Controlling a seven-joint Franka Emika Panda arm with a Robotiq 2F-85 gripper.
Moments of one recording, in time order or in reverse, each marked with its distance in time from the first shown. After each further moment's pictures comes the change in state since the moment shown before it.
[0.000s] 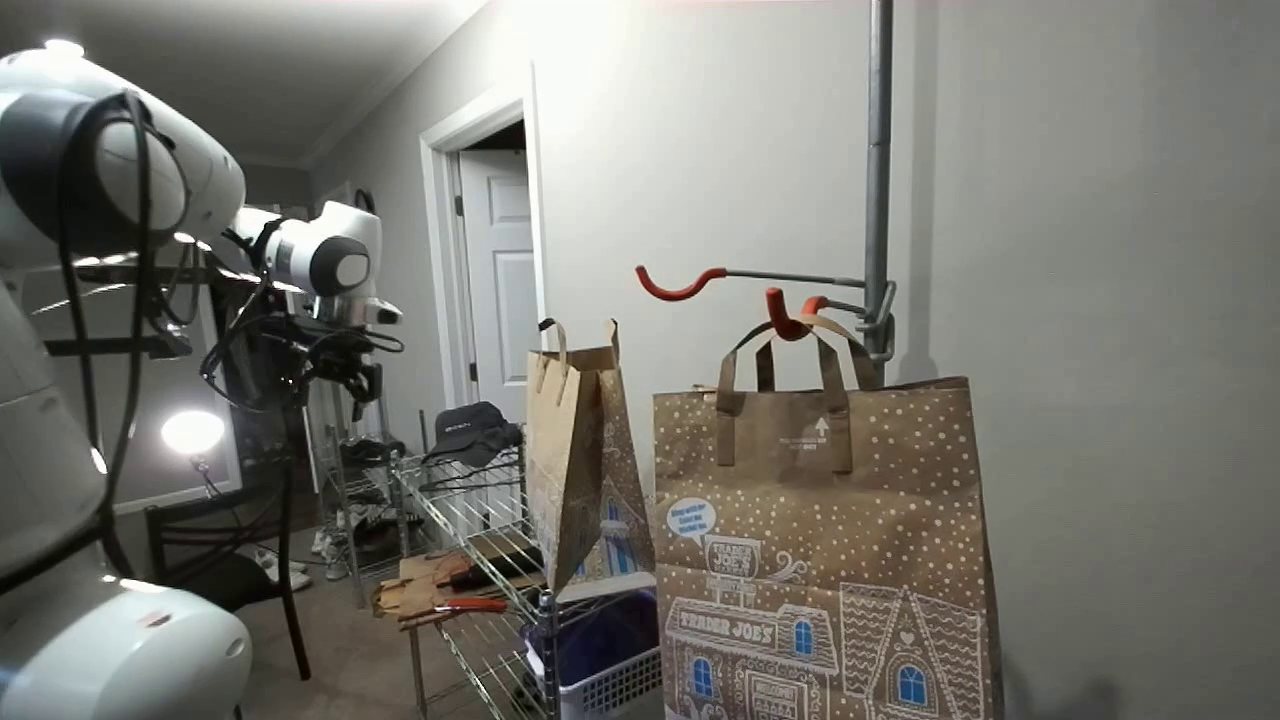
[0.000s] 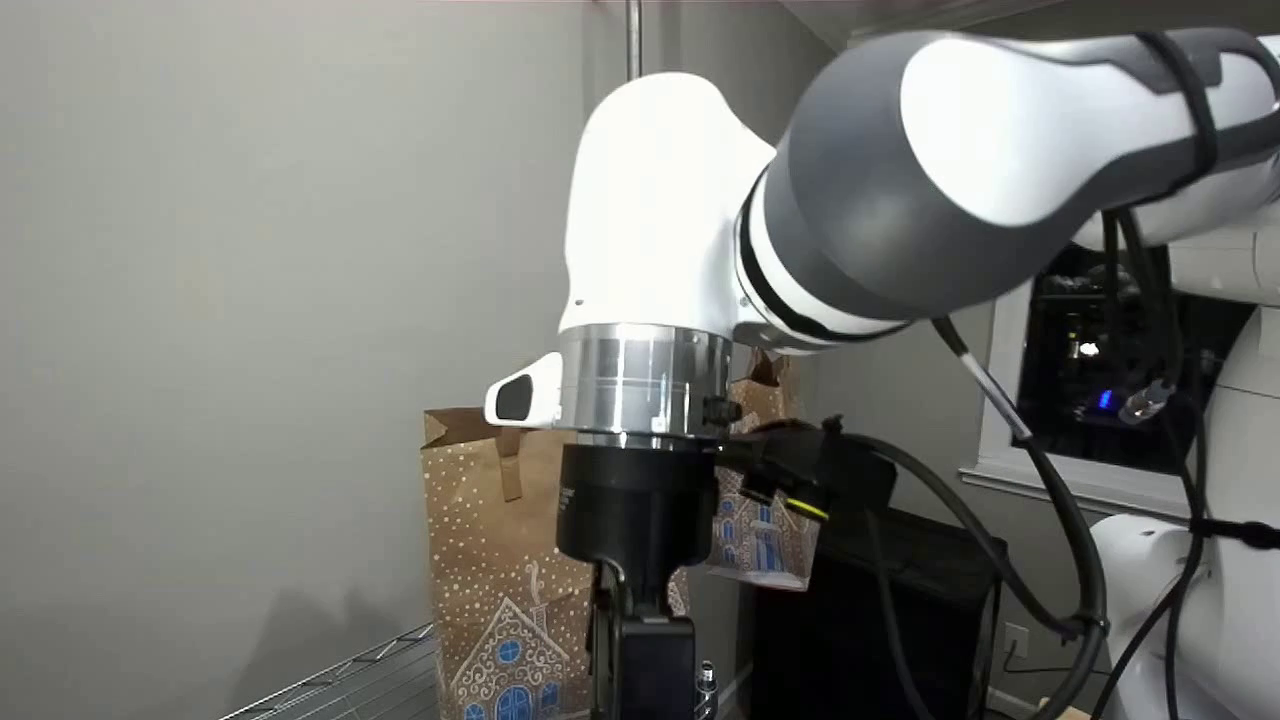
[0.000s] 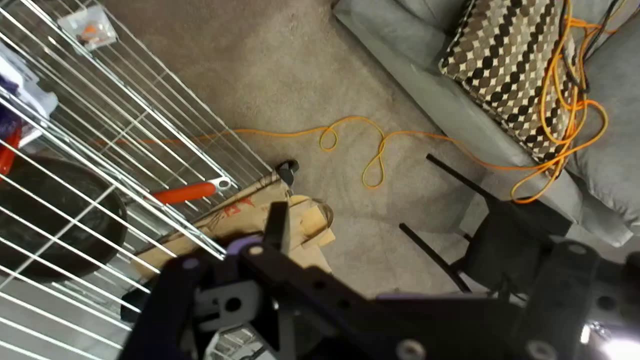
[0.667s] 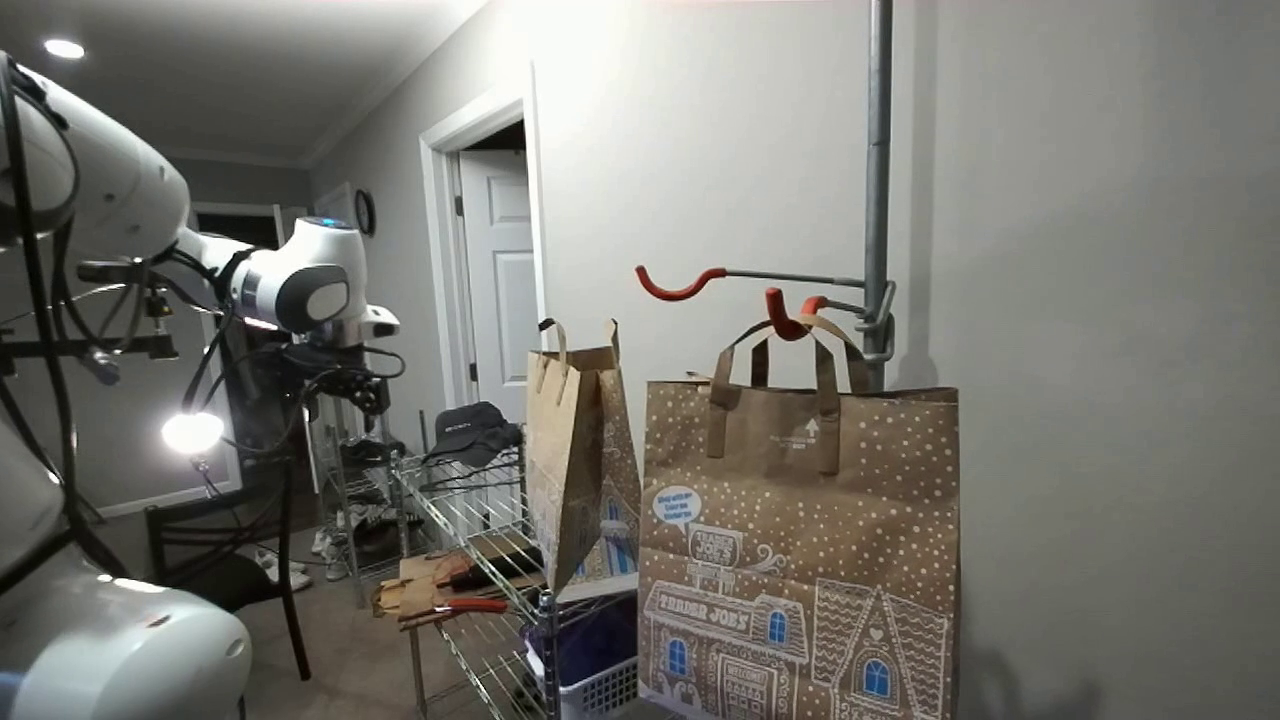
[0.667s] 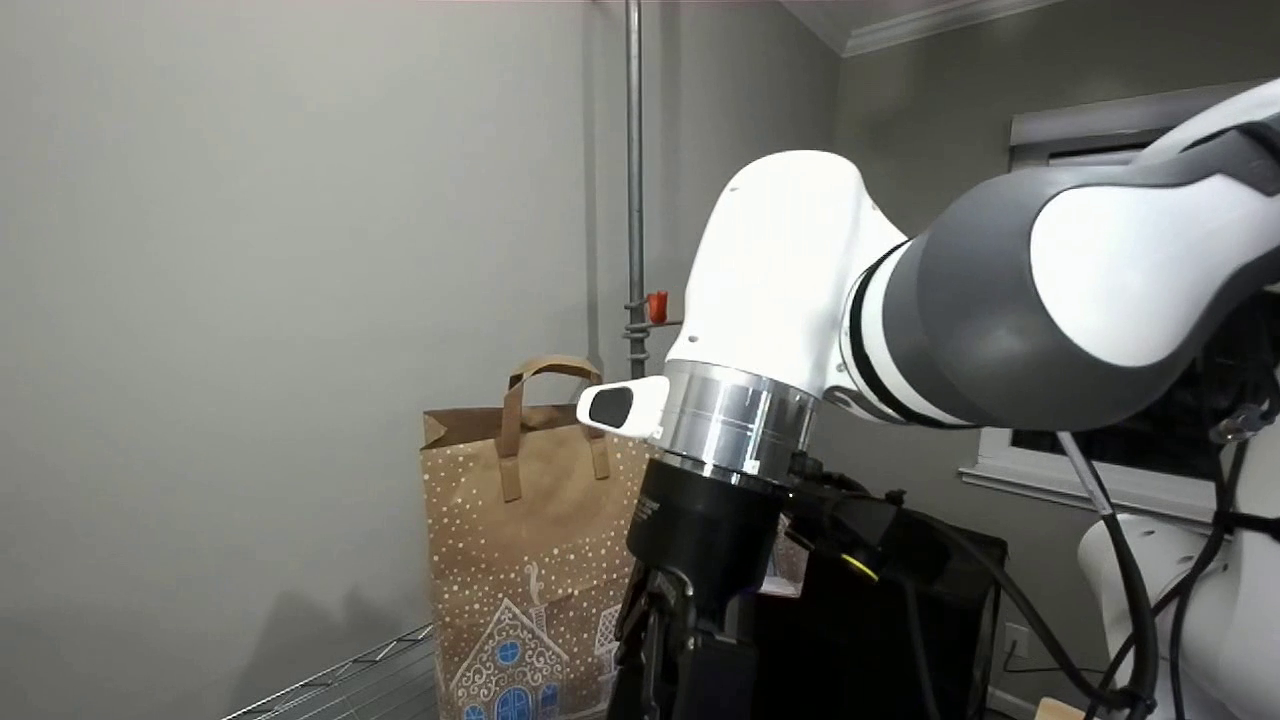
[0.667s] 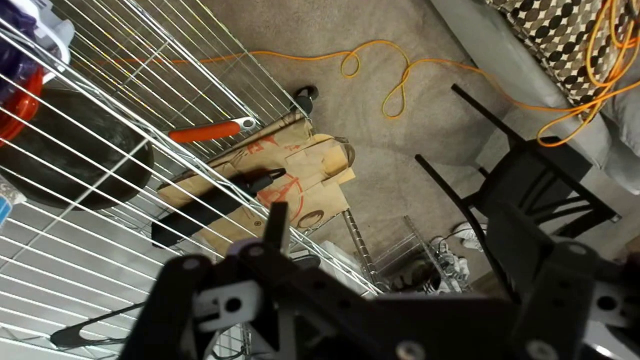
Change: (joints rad) arm -0.001 -0.182 -0.001 -0.278 0.071 0.303 -0.104
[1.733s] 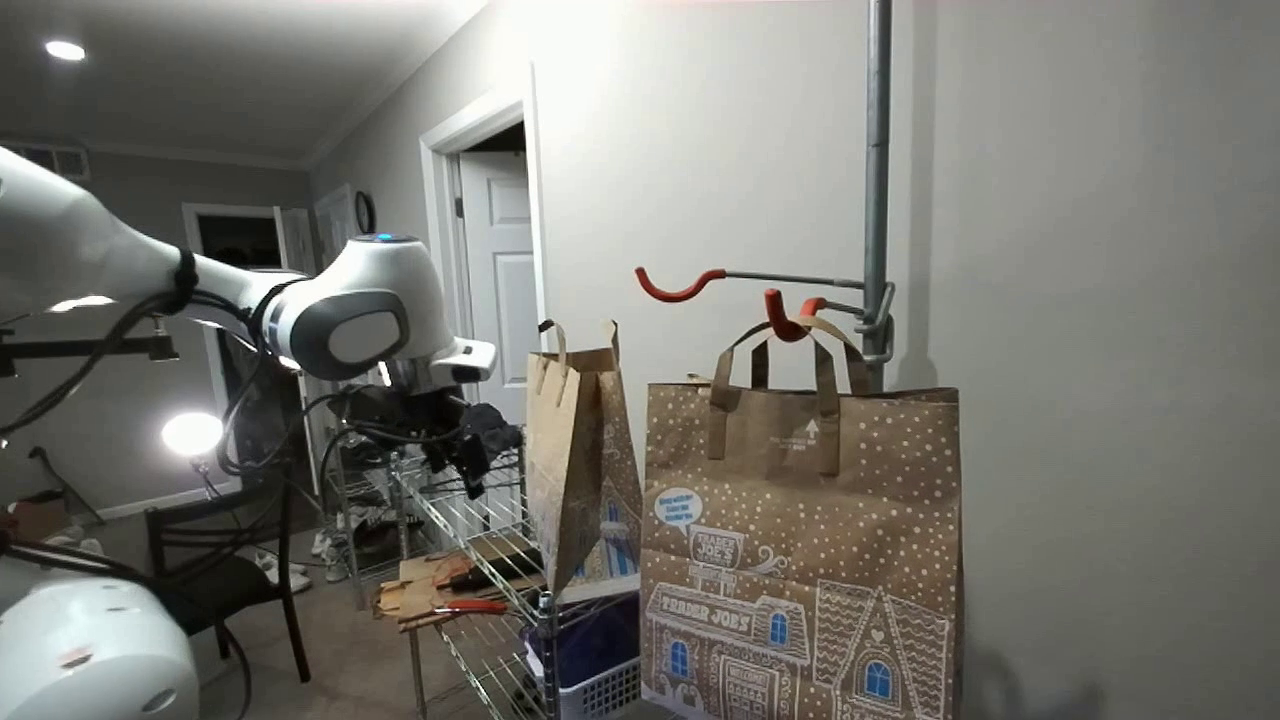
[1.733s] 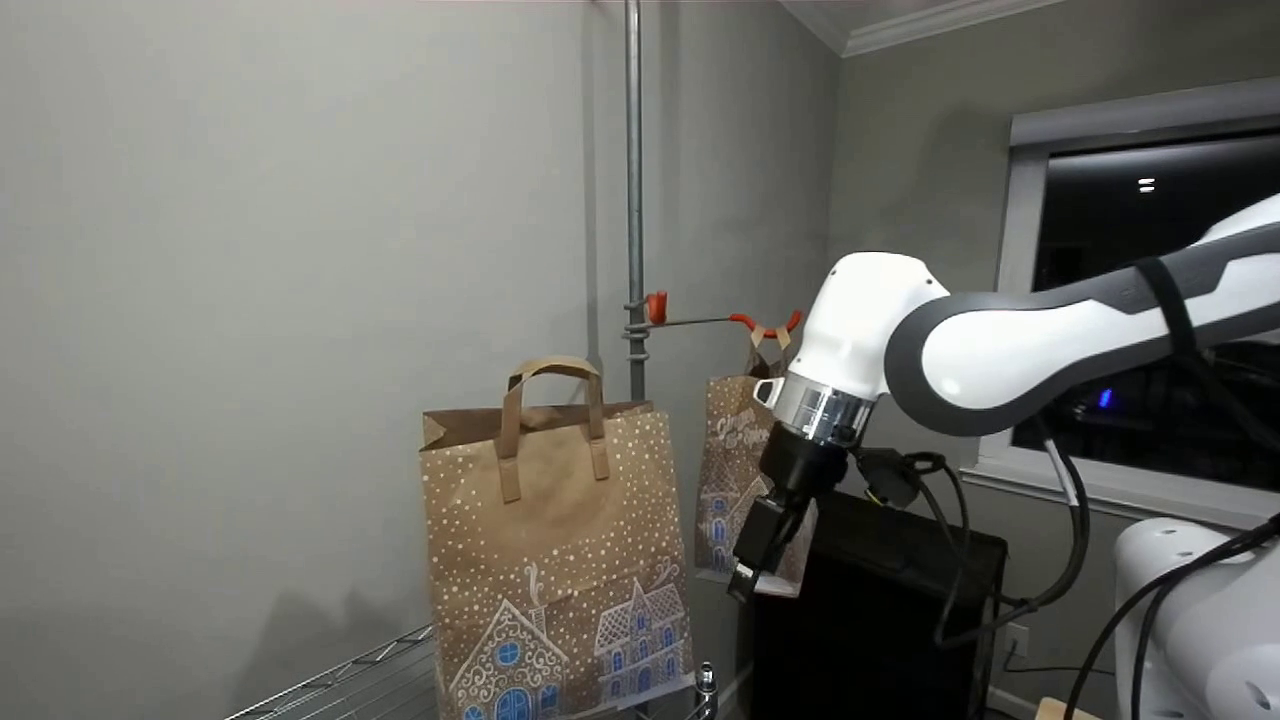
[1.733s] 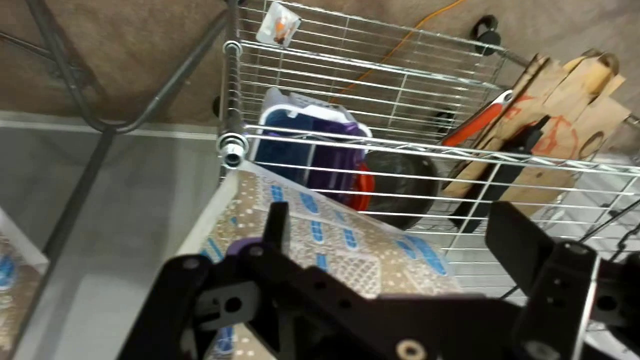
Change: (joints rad) arm -0.367 -0.418 -0.155 -0.430 -0.114 -0.020 0.211
